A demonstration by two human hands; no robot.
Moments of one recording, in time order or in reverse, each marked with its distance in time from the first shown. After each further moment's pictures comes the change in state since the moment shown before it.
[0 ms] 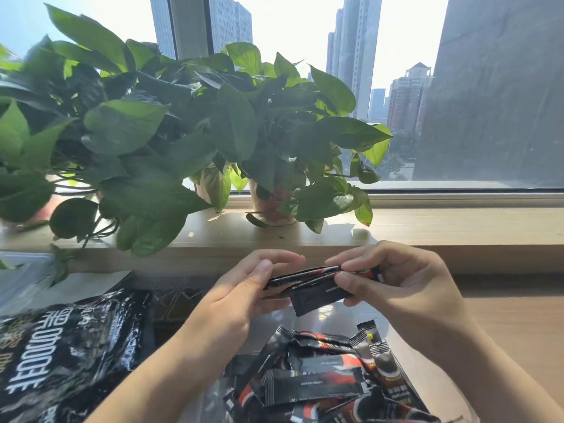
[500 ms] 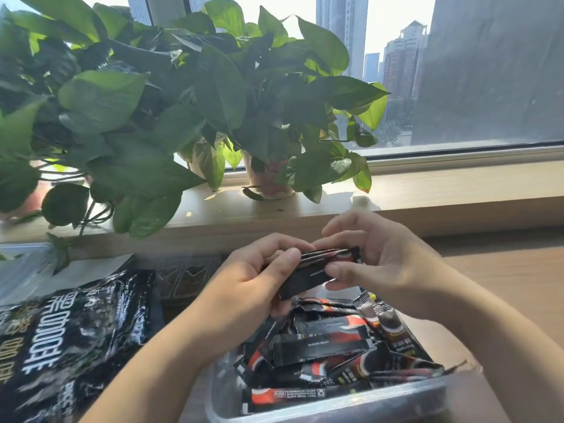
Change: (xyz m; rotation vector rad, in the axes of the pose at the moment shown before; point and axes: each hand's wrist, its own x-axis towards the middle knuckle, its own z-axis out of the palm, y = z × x) left_hand -0.006 0.005 0.006 0.211 -0.086 -0.093; right_hand -0.002 0.003 0.001 -0.169 -0.240 0.286
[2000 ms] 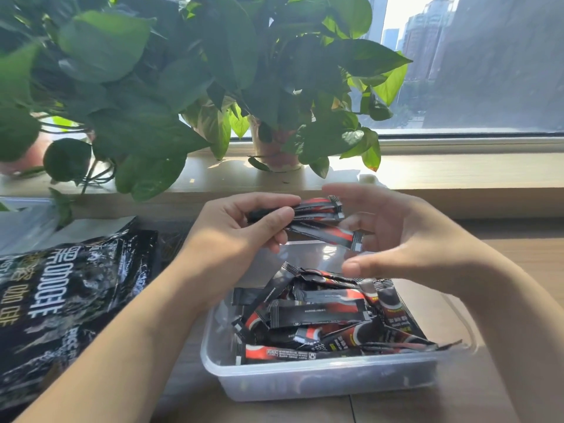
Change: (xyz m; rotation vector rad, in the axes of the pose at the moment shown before) left_hand 0.004 -0.003 -0.009 -0.071 0.266 0.092; right_hand -0.003 0.002 -0.016 0.046 -0.186 0.023
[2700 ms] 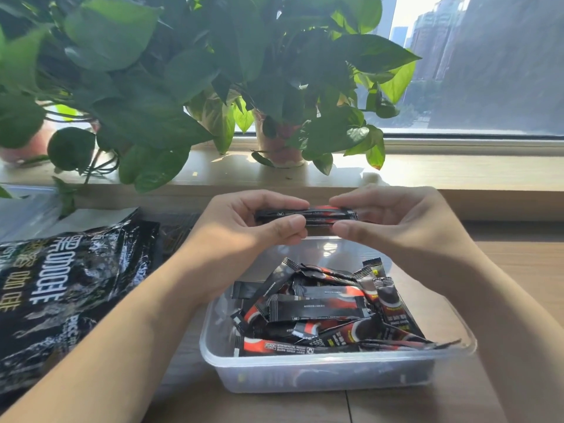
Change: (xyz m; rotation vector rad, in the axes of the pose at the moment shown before) left_hand -0.005 0.006 0.002 -0.061 -0.047 -0.092; right_hand 0.003 -0.004 0.016 -0.046 0.347 -0.116
